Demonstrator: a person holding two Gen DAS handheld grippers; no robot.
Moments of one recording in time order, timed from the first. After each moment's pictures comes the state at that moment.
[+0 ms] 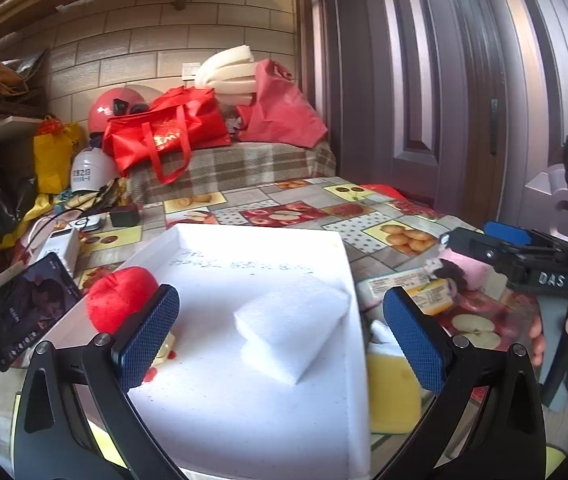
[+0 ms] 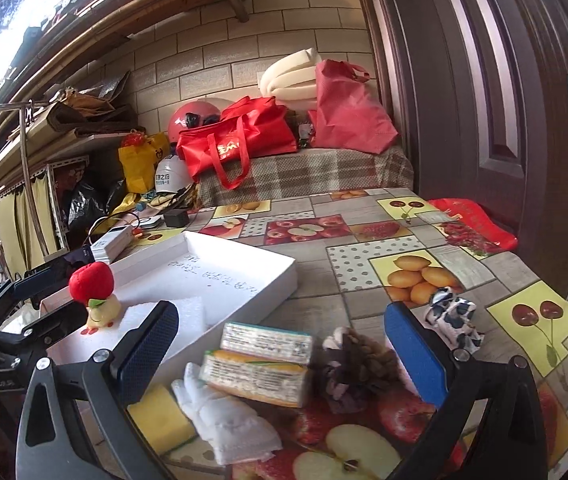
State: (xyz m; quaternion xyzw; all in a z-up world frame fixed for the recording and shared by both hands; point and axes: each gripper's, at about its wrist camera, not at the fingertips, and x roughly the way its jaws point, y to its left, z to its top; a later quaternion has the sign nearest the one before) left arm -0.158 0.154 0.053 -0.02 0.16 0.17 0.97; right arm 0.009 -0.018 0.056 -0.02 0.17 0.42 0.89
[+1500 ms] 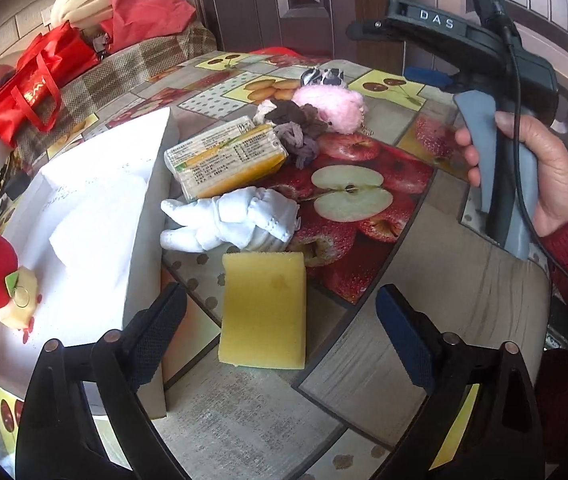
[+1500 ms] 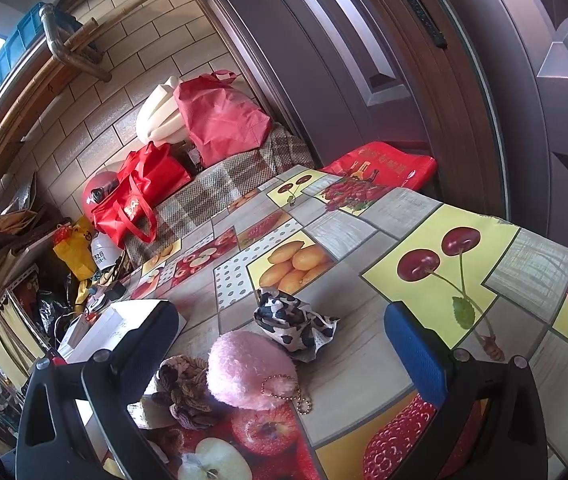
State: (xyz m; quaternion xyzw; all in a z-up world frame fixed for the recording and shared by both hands) left arm -0.094 0.053 0.011 0.05 0.42 0.05 0.90; right arm 0.087 -0.103 0.038 0.16 0.25 0.34 0.89
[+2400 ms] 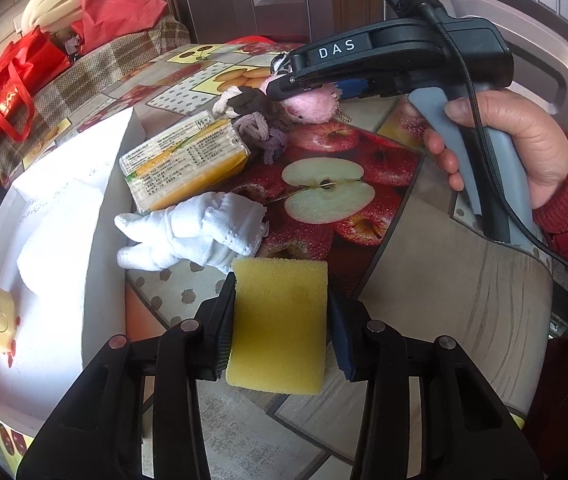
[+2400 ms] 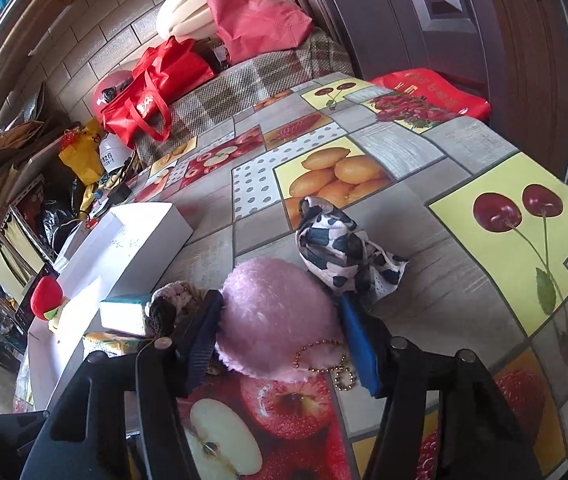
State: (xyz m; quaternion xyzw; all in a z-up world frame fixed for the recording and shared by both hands) left arm -0.076 0.046 0.003 0.06 0.43 0.01 0.90; right arm 0.108 -0.038 0.010 0.03 0.40 0.40 0.82
